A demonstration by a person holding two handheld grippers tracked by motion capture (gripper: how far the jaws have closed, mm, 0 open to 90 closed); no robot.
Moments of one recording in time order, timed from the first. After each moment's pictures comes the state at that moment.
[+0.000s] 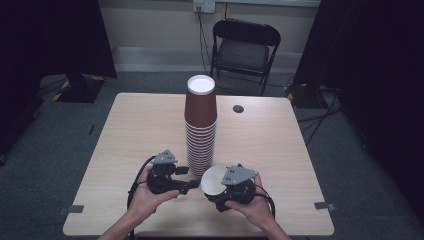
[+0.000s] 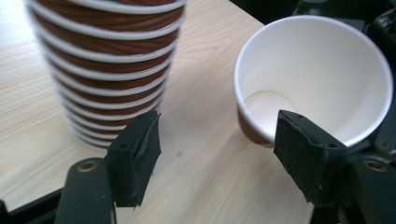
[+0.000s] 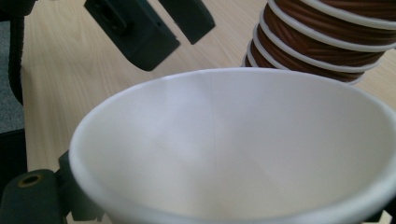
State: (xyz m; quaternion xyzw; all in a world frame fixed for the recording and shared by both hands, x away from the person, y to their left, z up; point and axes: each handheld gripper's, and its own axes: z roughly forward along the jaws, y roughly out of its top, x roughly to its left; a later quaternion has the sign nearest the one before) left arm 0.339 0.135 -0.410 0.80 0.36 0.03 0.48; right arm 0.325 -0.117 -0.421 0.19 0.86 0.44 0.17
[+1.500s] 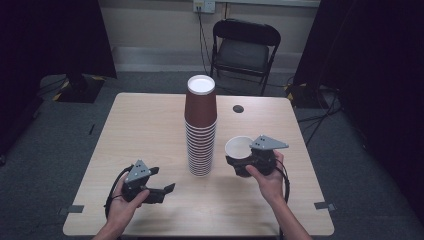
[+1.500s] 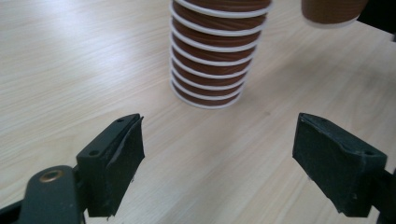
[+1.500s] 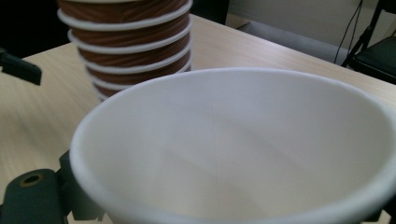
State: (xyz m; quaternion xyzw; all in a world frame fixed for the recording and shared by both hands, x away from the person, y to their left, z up) left arm 0.322 0.198 -0.447 0.79 0.36 0.16 0.47; right arm 0.388 -0.173 -0.396 0.33 0.78 0.49 0.21
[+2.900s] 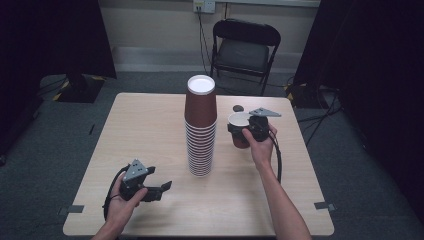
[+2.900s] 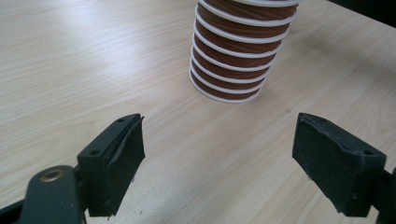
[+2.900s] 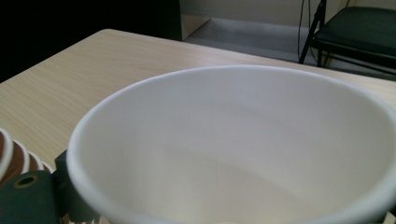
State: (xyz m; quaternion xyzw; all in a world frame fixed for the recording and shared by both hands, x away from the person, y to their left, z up) left arm 0.327 0.205 -0.455 0.78 0.39 0.16 0.47; right arm 0.504 -0.175 -0.418 0.44 0.73 0.48 0.20
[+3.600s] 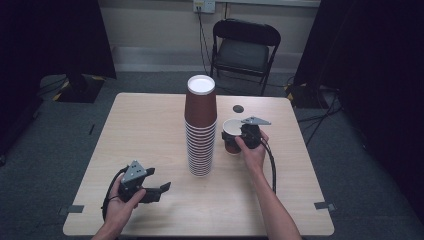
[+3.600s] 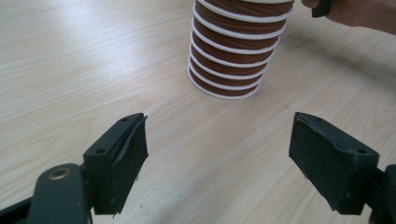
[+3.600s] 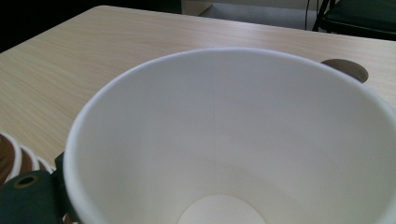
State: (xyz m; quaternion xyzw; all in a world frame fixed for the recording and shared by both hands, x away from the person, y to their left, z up) left arm 0.324 0.208 -0.456 0.78 0.38 0.16 0.47; right arm 0.503 -0.161 -0.457 0.44 0.74 0.47 0.19
